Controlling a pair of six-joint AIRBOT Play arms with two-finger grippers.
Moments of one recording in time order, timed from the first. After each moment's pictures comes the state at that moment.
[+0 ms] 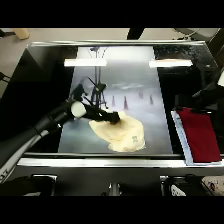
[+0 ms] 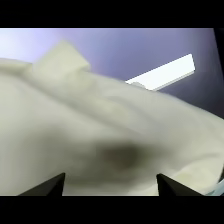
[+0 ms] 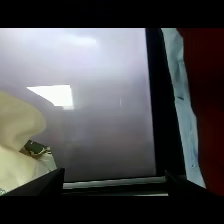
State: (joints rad) left arm -0.65 -1.42 1.22 1.09 -0.87 -1.72; right arm 0.00 -1.14 1.39 -1.52 1.62 1.68
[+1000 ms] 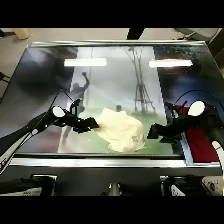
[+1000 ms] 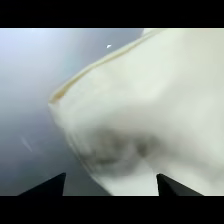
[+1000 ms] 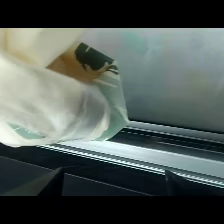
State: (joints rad) left arm -0.34 -1.44 0.86 0.78 -0.87 -1.53; right arm 0.00 -1.06 0.85 -1.13 1.51 1.59
